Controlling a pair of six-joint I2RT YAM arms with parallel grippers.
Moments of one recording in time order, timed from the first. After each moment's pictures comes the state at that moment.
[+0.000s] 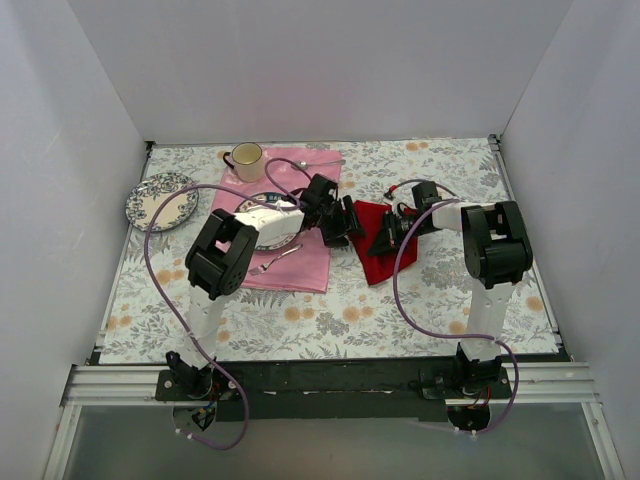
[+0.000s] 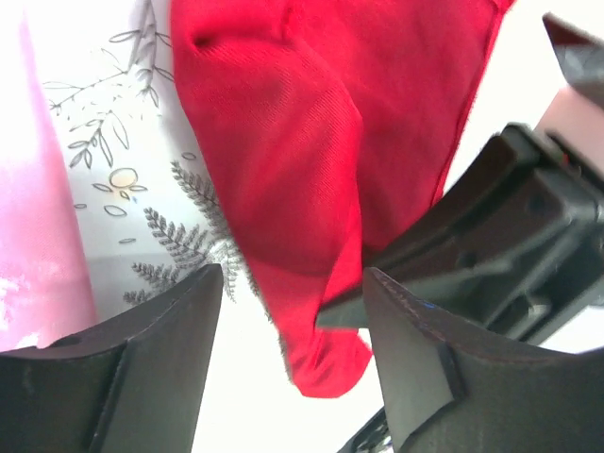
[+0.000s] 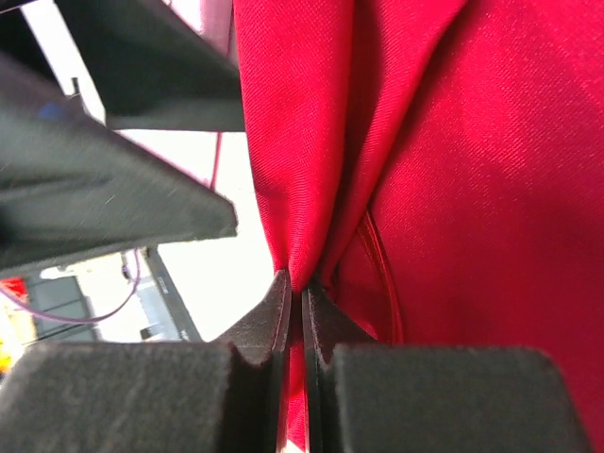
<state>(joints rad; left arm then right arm) -0.63 2.17 1.54 -0.22 0.33 -0.91 0.19 2.04 1.17 -0.36 -0.98 0.14</state>
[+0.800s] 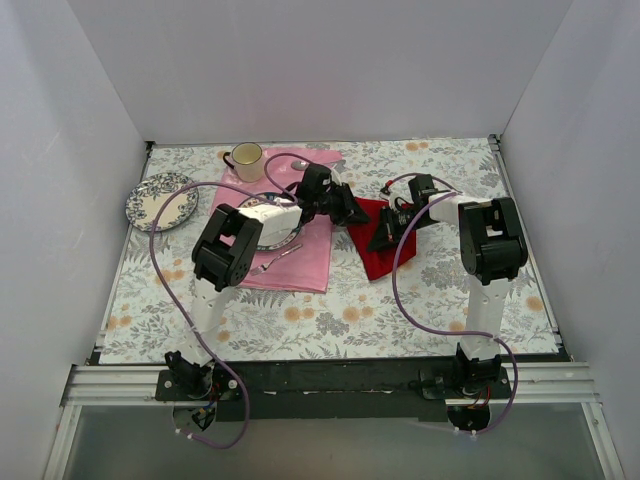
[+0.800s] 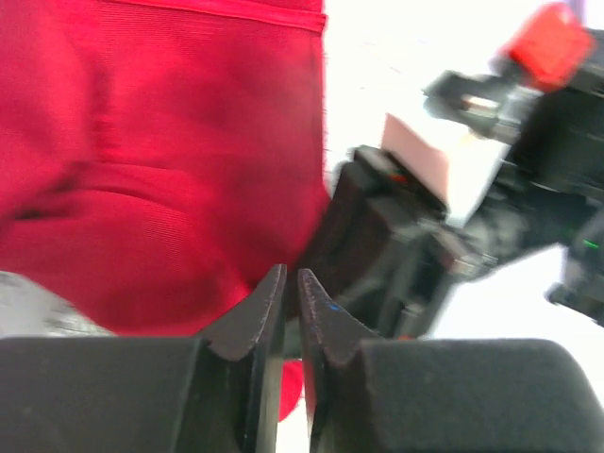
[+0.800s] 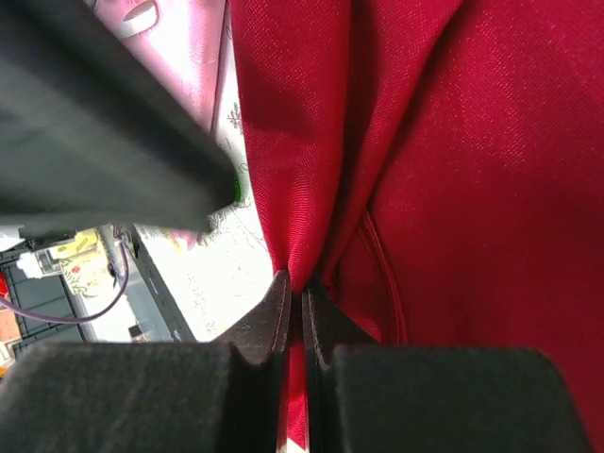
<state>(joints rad) -0.58 2.24 1.58 0.11 0.59 -0.94 0.20 2.08 1.29 -0.49 -0.93 0.08</state>
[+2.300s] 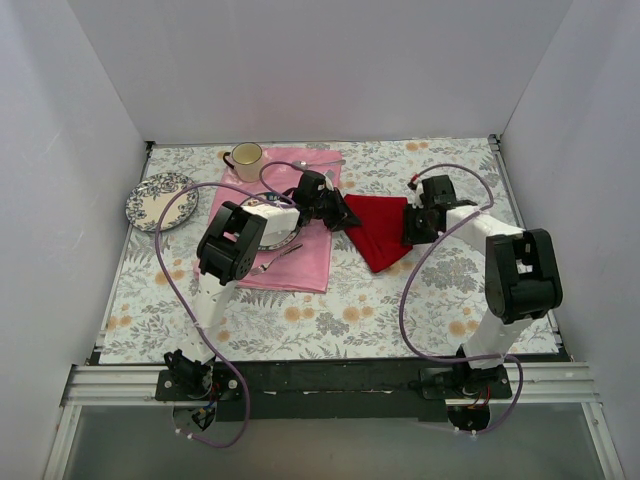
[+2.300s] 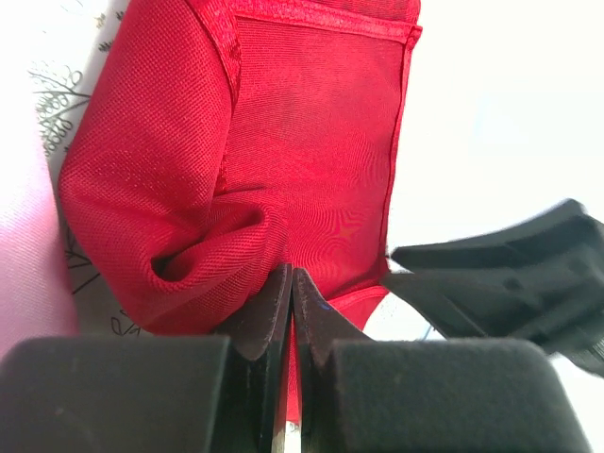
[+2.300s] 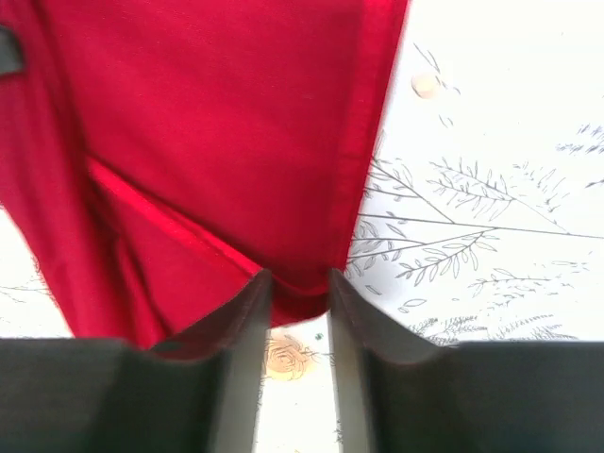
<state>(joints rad) -0.54 2.35 1.58 0.14 0.52 -0.96 0.18 1.74 1.04 -0.36 -0.20 0.13</state>
